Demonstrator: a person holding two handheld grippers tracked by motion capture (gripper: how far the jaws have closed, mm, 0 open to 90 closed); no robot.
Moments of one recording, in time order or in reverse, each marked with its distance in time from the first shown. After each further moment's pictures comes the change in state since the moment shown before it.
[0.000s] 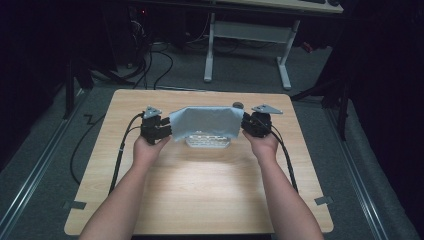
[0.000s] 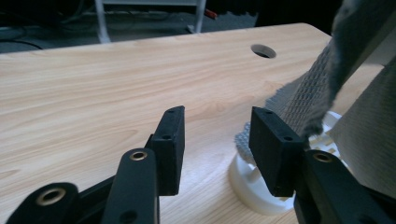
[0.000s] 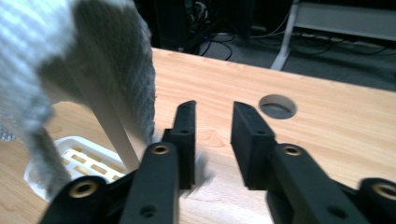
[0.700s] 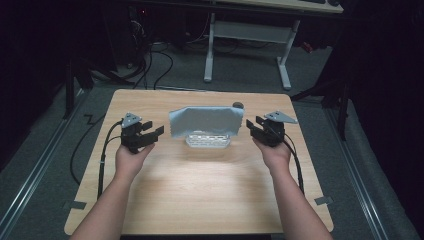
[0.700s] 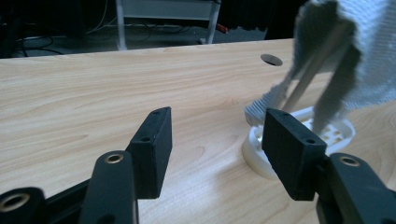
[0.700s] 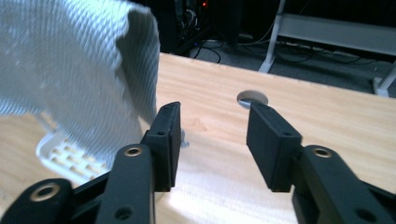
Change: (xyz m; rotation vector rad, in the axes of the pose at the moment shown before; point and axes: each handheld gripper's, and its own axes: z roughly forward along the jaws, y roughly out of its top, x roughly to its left) left arm 0.007 -0.017 -0.058 -0.040 0.036 -0.008; right arm -0.005 -0.010 -0.050 -0.026 -0.035 -0.019
